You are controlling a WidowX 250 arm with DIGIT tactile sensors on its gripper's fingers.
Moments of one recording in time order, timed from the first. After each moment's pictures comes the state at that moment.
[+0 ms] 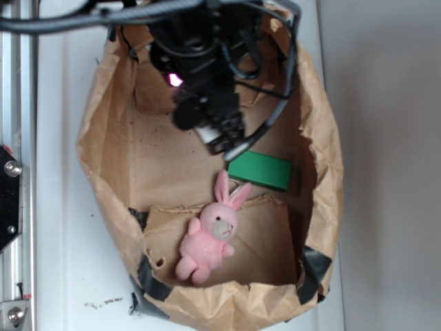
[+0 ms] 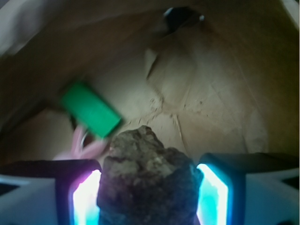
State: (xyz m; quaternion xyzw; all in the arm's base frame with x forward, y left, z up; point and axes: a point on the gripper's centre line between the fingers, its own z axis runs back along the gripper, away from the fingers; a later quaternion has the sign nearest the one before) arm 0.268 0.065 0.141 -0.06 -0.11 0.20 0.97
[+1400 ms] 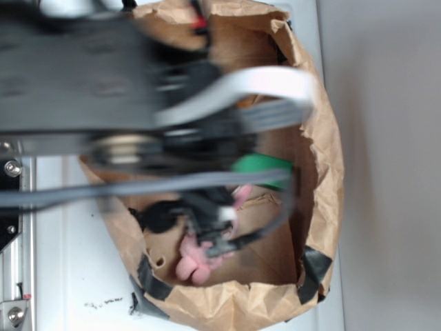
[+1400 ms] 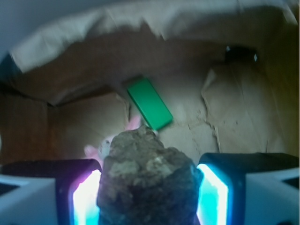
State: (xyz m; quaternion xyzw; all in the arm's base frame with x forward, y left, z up) arm 0.280 0.005 0.168 -0.03 -0.16 0.10 0.98
